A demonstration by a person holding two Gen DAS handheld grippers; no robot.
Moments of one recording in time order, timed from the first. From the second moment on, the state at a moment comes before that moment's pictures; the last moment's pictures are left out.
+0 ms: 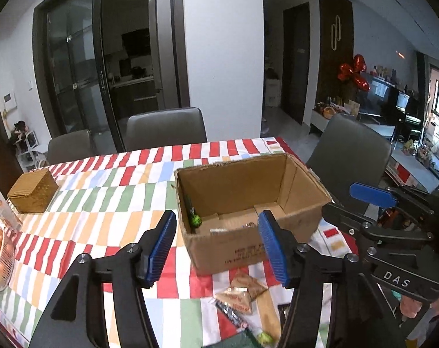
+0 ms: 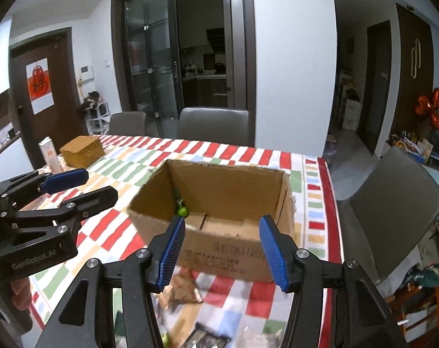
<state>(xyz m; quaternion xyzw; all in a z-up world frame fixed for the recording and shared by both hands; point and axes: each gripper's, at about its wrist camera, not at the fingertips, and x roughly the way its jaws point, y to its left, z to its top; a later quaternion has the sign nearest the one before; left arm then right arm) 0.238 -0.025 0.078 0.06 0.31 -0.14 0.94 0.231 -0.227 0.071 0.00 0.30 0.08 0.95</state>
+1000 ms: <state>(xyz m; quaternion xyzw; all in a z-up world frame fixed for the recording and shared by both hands) 0.162 0.003 -0.024 0.09 0.41 -0.17 0.89 0.177 -0.196 -0.040 0.01 0.44 0.09 0.89</state>
